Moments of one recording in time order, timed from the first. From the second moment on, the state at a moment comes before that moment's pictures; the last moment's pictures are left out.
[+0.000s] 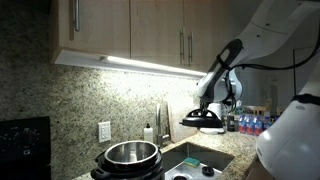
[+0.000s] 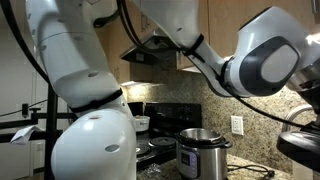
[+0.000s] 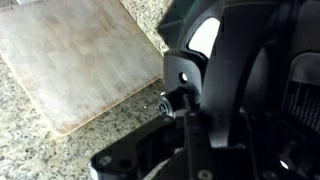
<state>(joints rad) -0.47 -0.38 -0.21 -2.70 -0.07 3.11 -1.32</state>
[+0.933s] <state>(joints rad) -0.45 -0.14 -0.38 -2.37 -0.15 2.94 -1.24</state>
